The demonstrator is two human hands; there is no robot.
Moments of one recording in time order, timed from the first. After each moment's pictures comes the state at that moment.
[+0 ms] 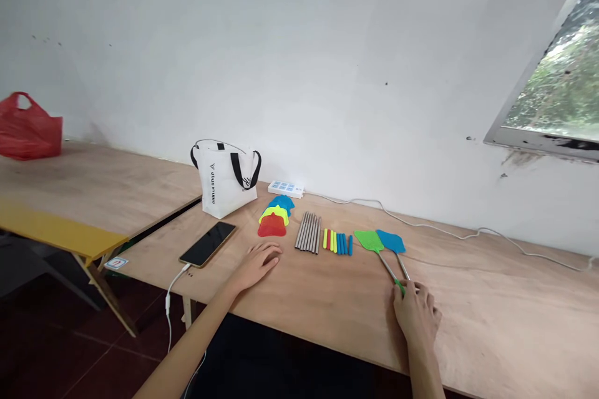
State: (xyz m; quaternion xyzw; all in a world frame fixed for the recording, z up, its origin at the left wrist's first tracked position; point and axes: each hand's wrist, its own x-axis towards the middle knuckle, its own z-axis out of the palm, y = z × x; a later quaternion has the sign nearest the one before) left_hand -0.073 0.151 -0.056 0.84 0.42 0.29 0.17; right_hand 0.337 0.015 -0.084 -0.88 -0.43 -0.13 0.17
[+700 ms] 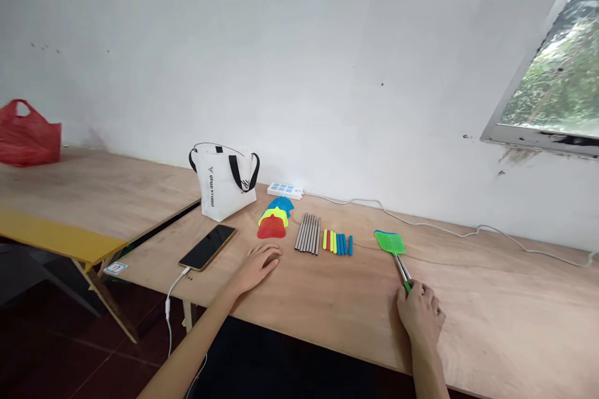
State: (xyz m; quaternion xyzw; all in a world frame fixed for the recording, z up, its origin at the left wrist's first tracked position) left_hand -0.074 0.150 -0.056 0.85 0.42 0.28 0.17; right_hand 0.344 0.016 -0.091 -0.89 -0.40 -0.13 0.20
